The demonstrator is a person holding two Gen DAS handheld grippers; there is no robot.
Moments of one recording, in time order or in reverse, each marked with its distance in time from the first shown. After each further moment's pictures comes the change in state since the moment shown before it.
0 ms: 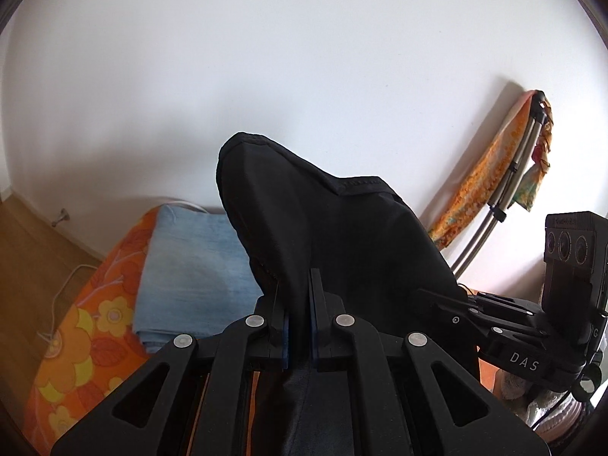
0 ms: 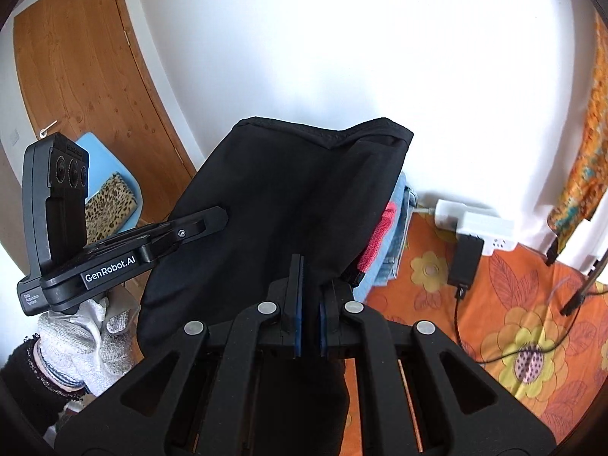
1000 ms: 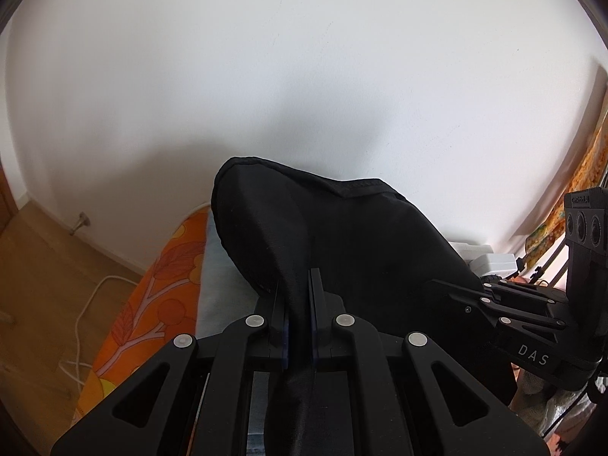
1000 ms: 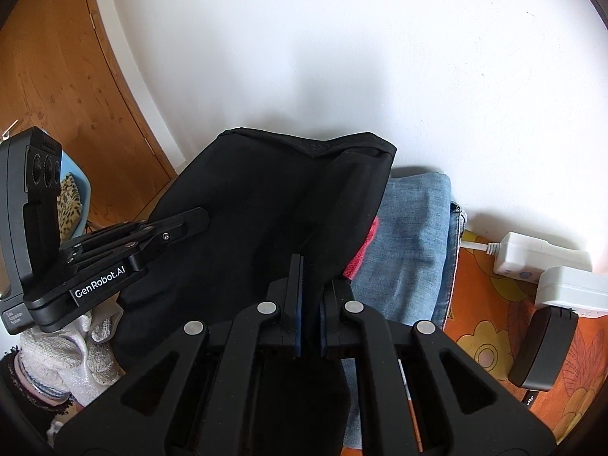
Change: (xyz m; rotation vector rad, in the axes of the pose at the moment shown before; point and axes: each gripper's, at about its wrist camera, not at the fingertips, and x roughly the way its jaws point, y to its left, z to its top) left arm 0.116 0.105 0.006 0.032 0.074 0.145; right arm 0.182 -0.024 0.026 0.027 0.090 -0.047
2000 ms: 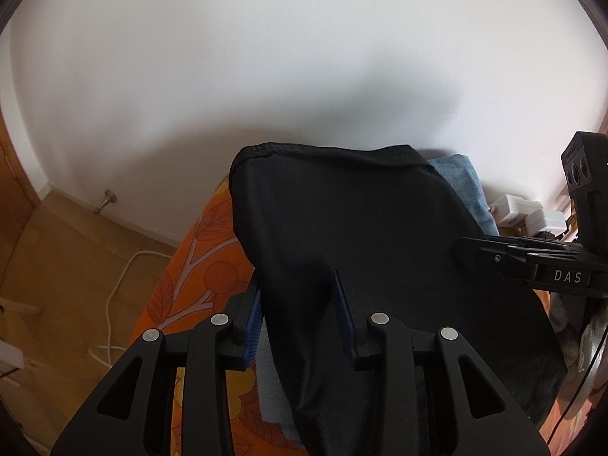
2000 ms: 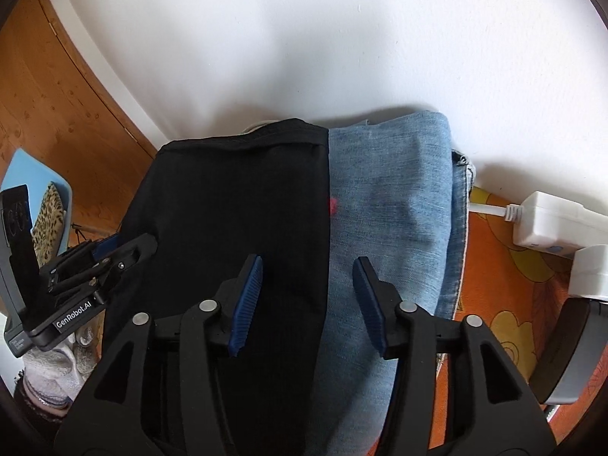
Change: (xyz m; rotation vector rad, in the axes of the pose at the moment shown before) left arm 0.030 0.036 -0.025 0.039 0.138 0.119; right arm 0.053 -0.054 -0.003 0.144 0.170 0.045
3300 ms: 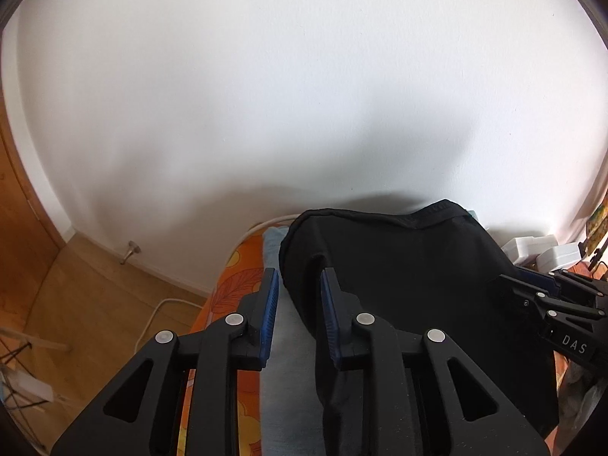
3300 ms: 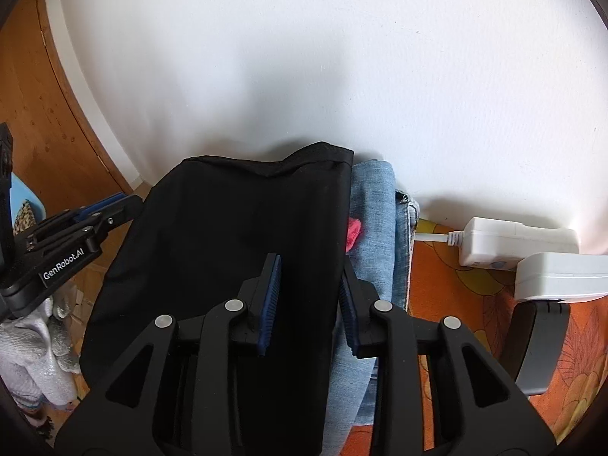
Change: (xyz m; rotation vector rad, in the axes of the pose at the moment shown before) left arm -0.029 -0.032 0.039 0.066 -0.134 0.103; right arm -0.060 -0.024 0.010 -0.031 -0.205 -0.191
